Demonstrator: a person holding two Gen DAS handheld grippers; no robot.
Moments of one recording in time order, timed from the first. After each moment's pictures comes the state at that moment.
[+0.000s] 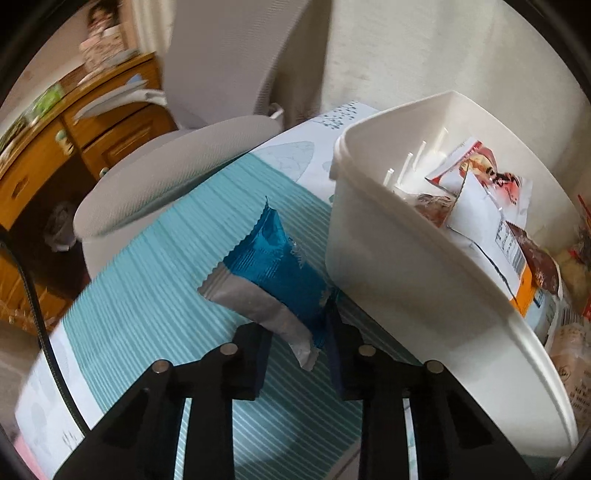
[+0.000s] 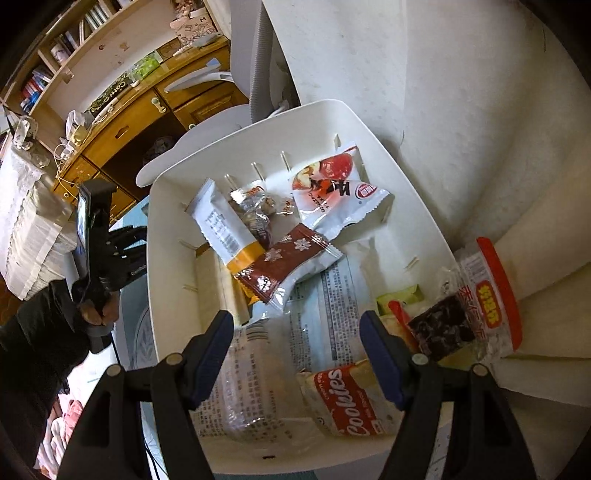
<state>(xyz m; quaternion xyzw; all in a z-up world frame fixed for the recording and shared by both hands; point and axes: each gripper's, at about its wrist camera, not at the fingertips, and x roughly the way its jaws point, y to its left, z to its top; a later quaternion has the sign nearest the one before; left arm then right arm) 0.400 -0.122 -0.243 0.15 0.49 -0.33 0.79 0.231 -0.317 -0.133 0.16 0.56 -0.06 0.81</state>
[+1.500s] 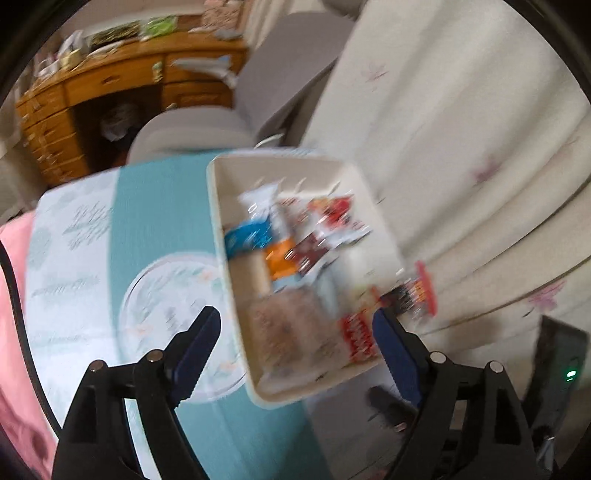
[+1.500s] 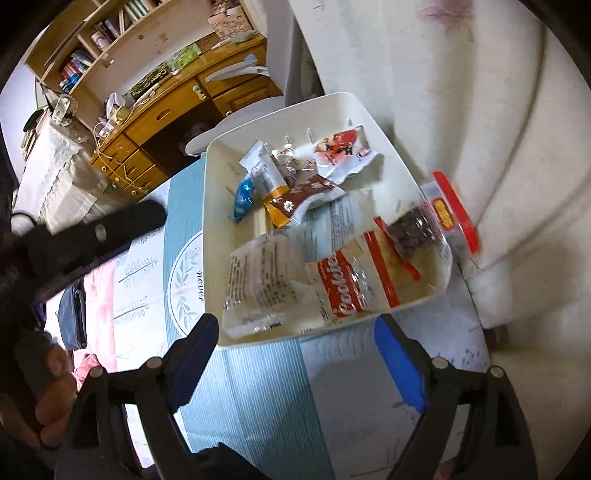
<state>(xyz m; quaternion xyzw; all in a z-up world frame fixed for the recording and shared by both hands) 0.192 -0.155 -0.068 -0.07 0.55 -0.18 0.82 0.127 -0.313 -0.090 0.16 0.56 0.00 0.81</state>
